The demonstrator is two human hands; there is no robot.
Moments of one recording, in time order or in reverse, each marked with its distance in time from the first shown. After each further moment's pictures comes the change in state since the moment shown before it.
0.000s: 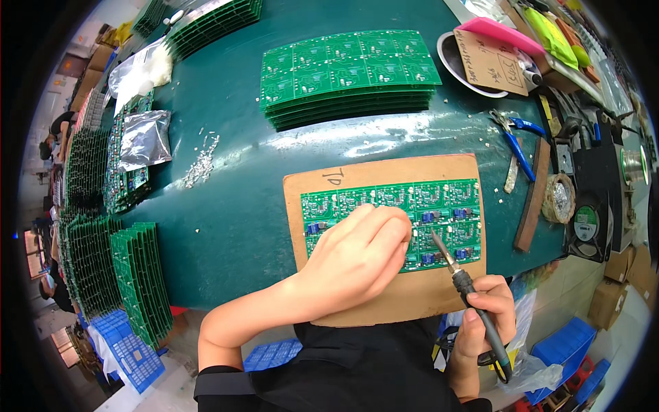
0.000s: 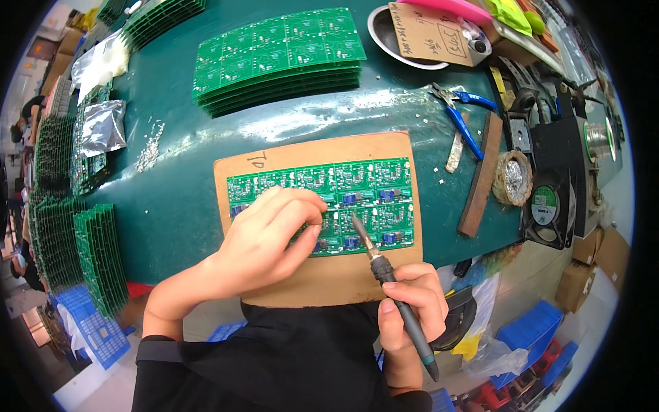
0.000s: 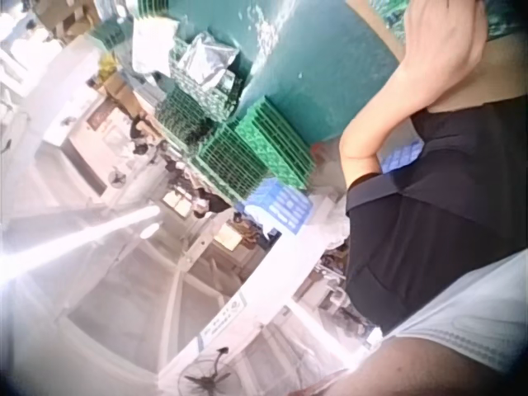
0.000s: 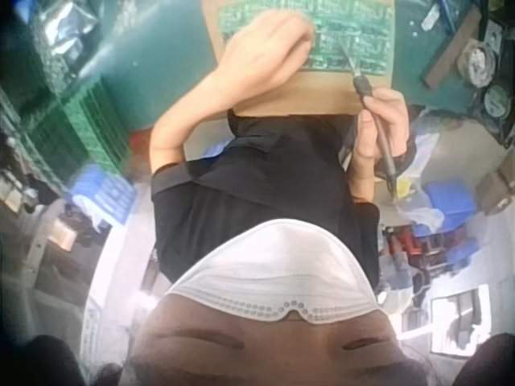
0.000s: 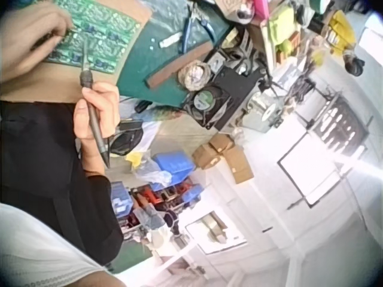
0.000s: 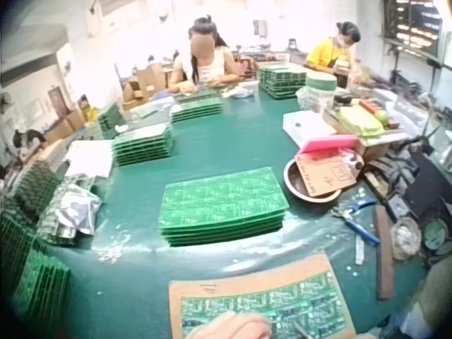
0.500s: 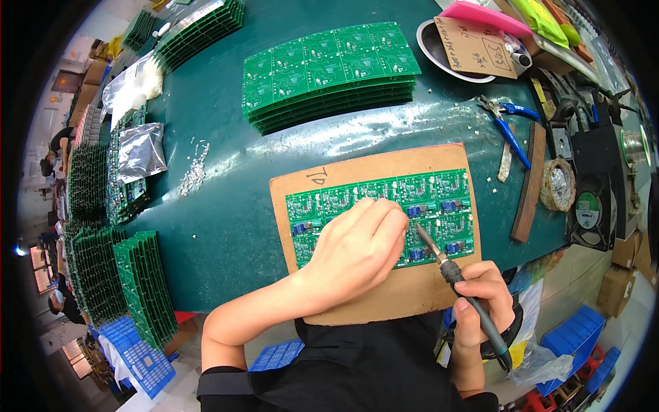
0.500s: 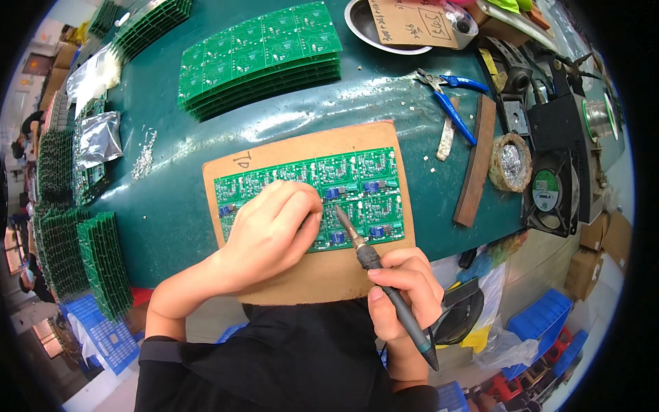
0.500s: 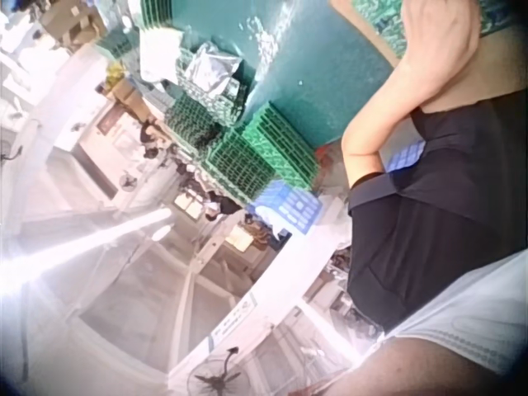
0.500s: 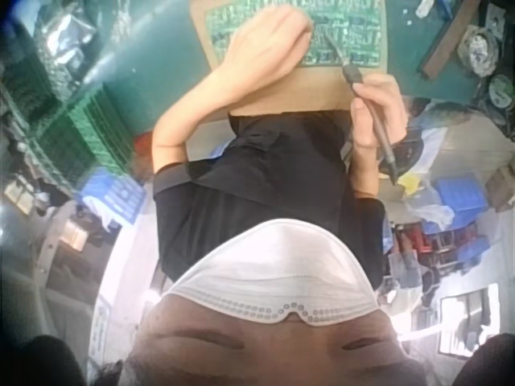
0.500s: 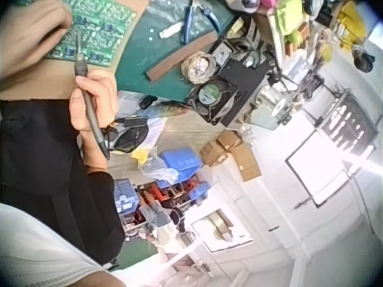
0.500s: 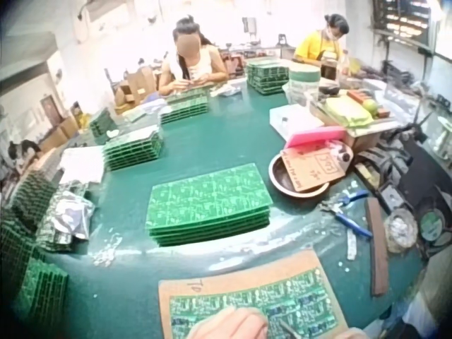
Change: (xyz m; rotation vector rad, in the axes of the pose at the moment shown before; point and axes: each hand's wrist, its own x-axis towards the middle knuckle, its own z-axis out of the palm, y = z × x) left_hand 0.012 -0.001 0.023 0.120 0.001 0.054; right_hand 0.011 0.007 -0.007 0.053 -0.094 0.054
